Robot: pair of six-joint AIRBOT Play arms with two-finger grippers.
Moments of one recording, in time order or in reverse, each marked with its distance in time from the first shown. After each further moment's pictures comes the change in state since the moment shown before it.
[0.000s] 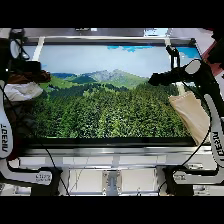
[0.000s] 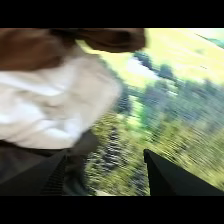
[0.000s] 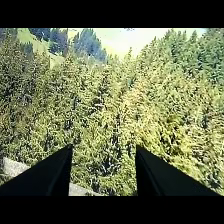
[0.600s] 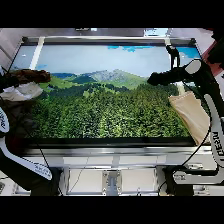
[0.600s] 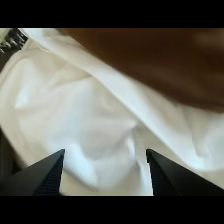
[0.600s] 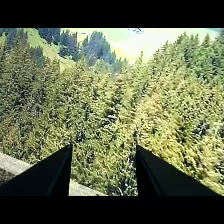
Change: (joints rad) left arm 0.323 -0.303 0.000 0.012 0.243 -0.226; right arm 0.000 0.000 0.000 0.047 0.004 0.000
